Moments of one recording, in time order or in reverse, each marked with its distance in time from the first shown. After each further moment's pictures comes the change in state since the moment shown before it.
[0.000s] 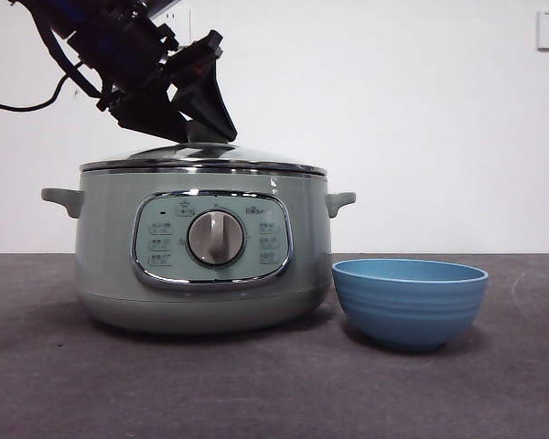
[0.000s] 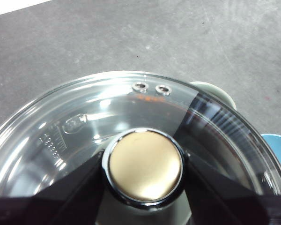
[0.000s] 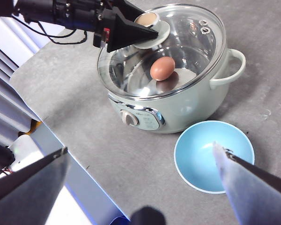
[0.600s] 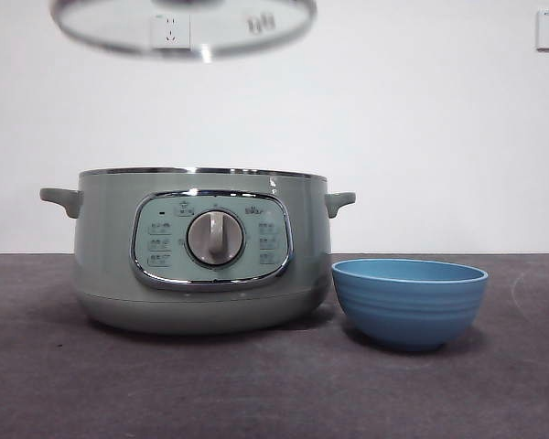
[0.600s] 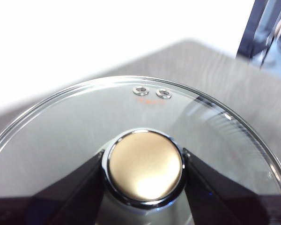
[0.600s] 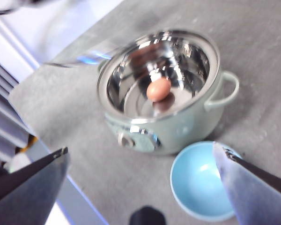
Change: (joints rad) left arm -0.001 -0.240 0.242 -0.262 -0.007 -0.005; right arm 0.006 0.043 0.000 0.128 0.001 0.050
